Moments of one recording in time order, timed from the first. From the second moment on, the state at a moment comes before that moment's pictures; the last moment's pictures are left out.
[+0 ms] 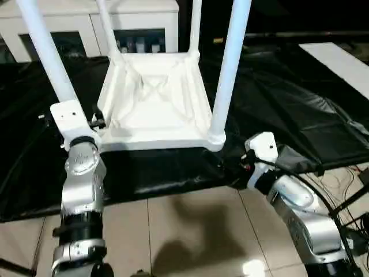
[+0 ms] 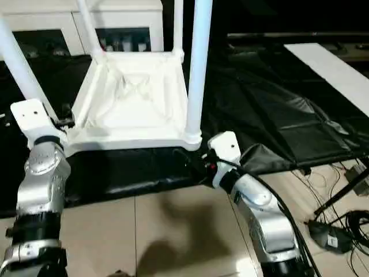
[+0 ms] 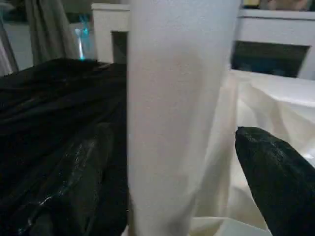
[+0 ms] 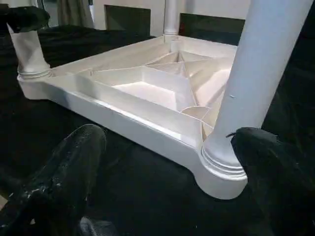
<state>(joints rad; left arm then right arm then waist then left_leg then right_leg) -0.51 0.10 0.36 0.33 0.03 0.17 0.24 -0.16 -0.24 0.11 -0.10 0.20 0.27 0.49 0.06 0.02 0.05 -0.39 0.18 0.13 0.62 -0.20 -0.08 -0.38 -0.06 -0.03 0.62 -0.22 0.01</state>
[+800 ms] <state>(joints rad) -0.48 0.11 0.26 0.39 -0.08 0.26 -0.05 -0.14 -0.25 0.13 -0.11 0.29 0.29 0.62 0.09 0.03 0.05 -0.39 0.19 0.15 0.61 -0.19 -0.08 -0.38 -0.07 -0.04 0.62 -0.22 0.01</state>
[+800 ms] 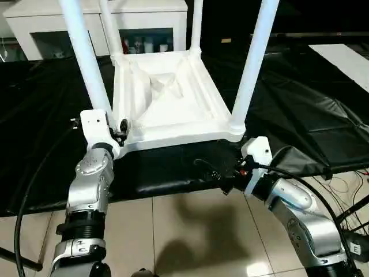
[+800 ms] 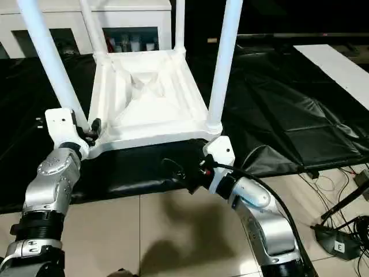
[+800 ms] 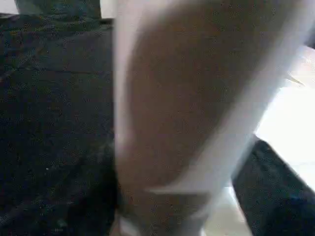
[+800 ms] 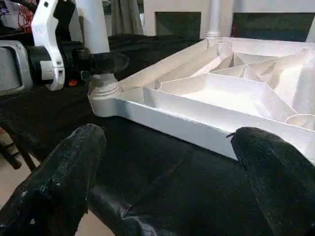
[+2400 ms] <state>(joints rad) -0.47 -0.10 0.38 0.35 -0.30 0.23 -0.01 -0.67 0.13 -0.32 0.62 0.63 0.26 0.25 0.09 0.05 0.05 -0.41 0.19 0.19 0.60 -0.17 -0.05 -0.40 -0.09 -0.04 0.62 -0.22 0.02</state>
